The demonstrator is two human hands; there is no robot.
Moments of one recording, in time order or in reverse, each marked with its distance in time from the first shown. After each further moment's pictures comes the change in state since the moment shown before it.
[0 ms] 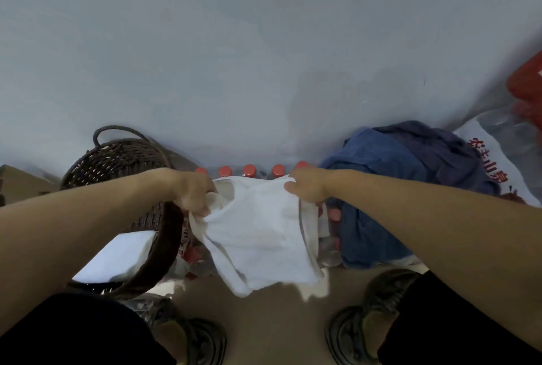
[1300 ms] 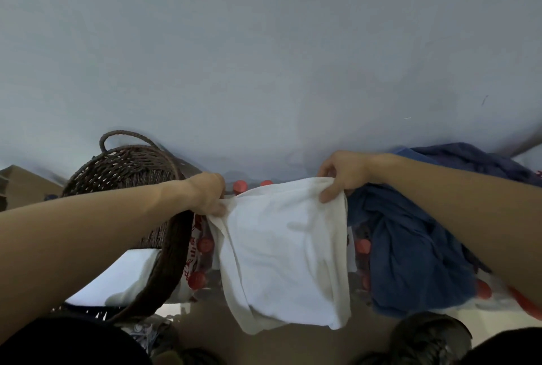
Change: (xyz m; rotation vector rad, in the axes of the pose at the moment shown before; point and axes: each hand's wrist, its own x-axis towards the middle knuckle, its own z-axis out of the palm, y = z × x) left_hand 0.051 -0.019 -0.005 0.159 0.259 -0.114; right_hand 0.053 0.036 -0.057 0.120 0.002 -0.060
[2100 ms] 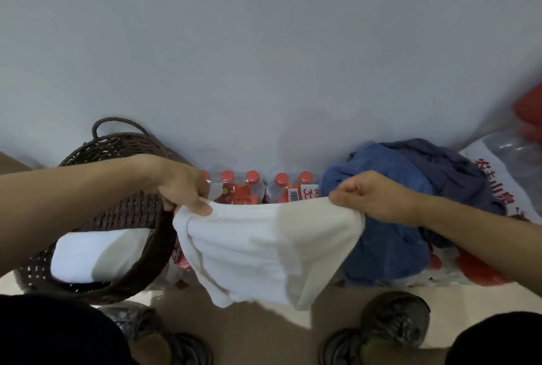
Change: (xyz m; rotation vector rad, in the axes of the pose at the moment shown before) left_hand -0.064 -0.011 -0.021 -0.308 -0.343 0.122; right_hand -0.132 0.021 0.043 0.216 0.188 -0.229
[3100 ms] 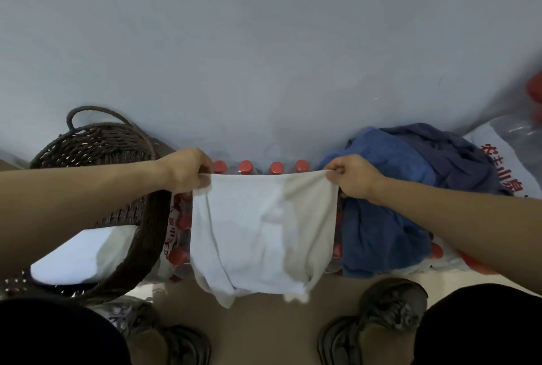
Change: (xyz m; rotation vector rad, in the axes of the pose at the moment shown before) left_hand 0.061 -0.008 0.008 0.096 0.526 0.112; right_hand 0.064 0.038 0.016 0.004 0.309 0.323
